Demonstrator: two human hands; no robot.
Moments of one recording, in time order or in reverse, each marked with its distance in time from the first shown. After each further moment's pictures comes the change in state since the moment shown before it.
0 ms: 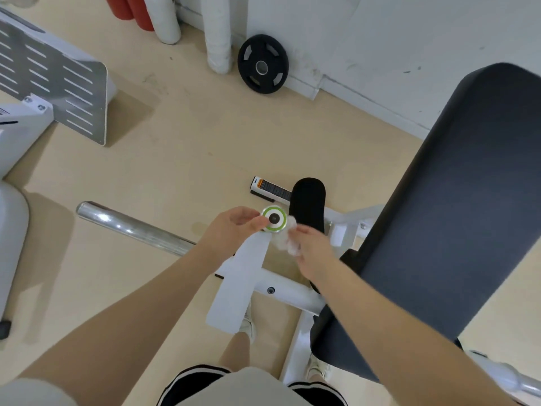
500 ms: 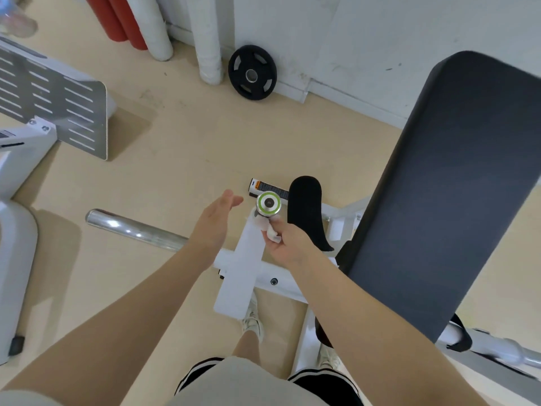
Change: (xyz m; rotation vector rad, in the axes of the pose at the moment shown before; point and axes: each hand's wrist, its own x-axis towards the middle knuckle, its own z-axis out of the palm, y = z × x) left_hand -0.027 0.001 -0.011 -0.079 0.136 0.066; right_hand -0.039 0.009 0.028 0.540 -0.216 0.184
